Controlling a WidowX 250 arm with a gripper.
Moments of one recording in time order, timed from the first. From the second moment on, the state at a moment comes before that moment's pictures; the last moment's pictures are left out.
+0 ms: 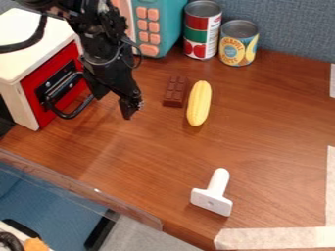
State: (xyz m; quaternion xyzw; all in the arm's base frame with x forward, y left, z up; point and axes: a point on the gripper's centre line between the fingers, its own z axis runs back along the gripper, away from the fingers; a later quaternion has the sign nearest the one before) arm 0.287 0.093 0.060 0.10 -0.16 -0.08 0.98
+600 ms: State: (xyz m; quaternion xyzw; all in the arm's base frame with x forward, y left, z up) arm 0.290 0.111 0.066 0.13 -0.17 -0.06 0.97
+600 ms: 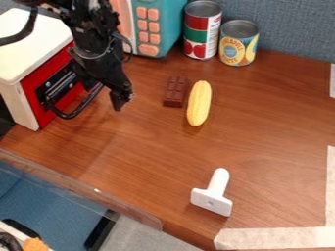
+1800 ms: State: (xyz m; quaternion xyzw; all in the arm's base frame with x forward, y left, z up) arm 0.283 0.128 0.034 0.15 -0.12 -0.03 0.98
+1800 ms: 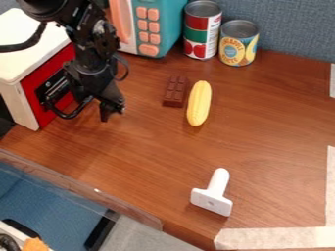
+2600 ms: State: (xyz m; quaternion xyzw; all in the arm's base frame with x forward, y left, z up) arm 0.270 0.096 0.054 0.10 -0.11 -0.02 0.99
